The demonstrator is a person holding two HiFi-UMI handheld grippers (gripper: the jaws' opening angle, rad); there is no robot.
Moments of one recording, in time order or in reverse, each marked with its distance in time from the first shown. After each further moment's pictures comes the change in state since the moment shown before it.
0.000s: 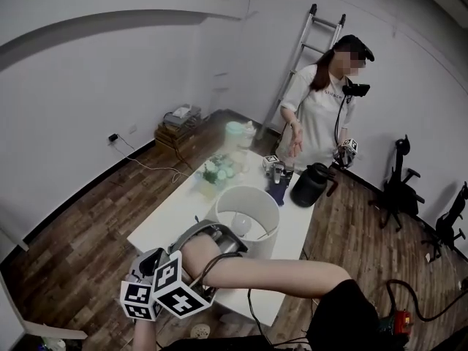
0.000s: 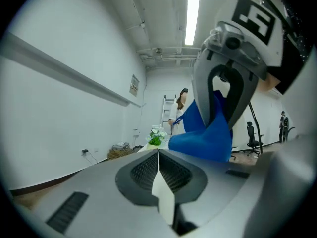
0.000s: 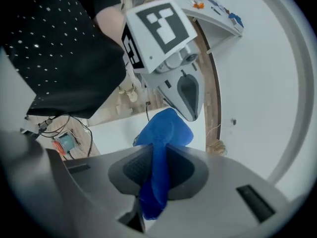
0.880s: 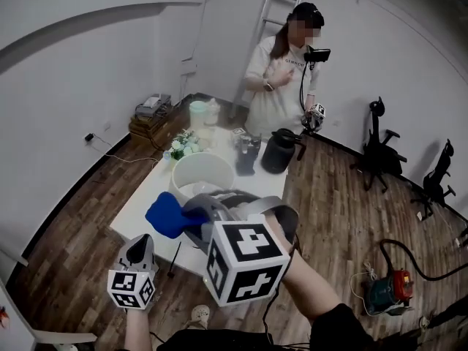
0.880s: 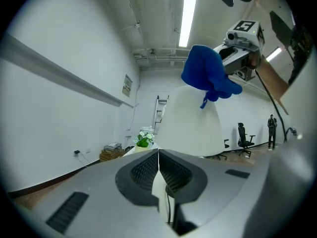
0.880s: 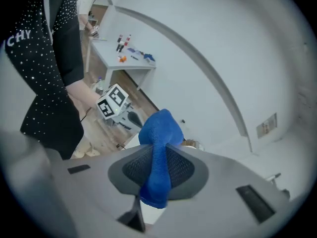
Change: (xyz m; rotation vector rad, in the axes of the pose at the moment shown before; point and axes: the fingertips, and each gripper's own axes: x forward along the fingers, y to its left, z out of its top) left arm -0.022 -0.047 0.019 0.003 0.004 -0.076; right arm -0.154 0.035 -0.070 0.674 -0.438 -0.506
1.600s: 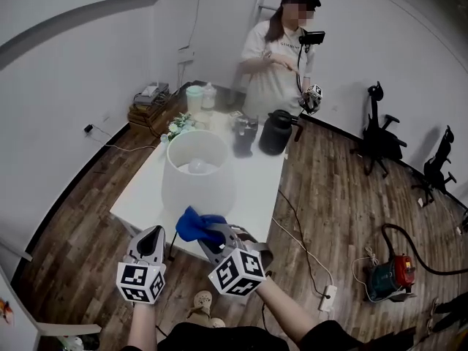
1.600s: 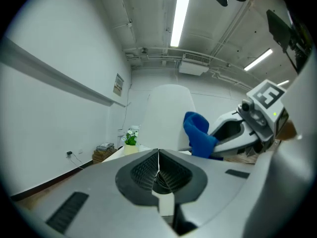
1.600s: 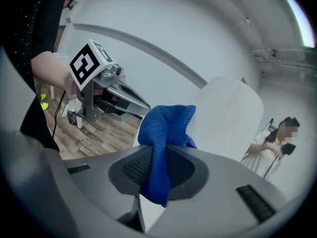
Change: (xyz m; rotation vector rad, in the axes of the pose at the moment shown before) left arm -0.015 -0.053 -0.010 0.038 0.010 -0.086; right arm 0.091 0.117 -0.094 0.437 -0.114 -0.209
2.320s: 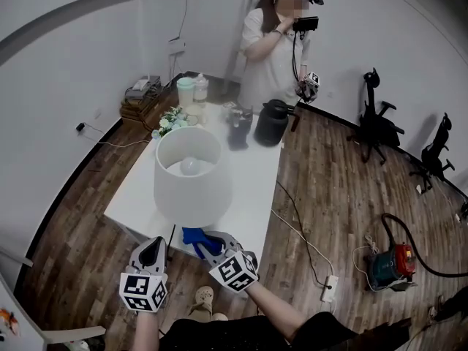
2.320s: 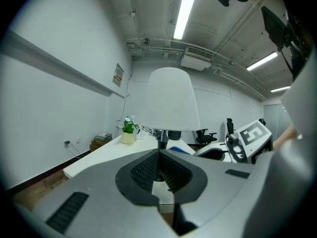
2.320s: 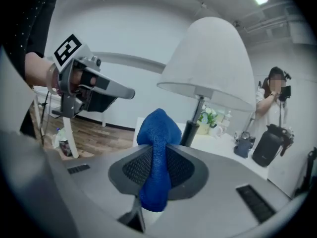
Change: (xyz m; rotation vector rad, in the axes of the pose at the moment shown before) left arm 0.006 -0.006 -0.041 -0.048 0.092 -0.032; right arm 0.059 0.025 -0.078 0.360 -0.112 -0.037
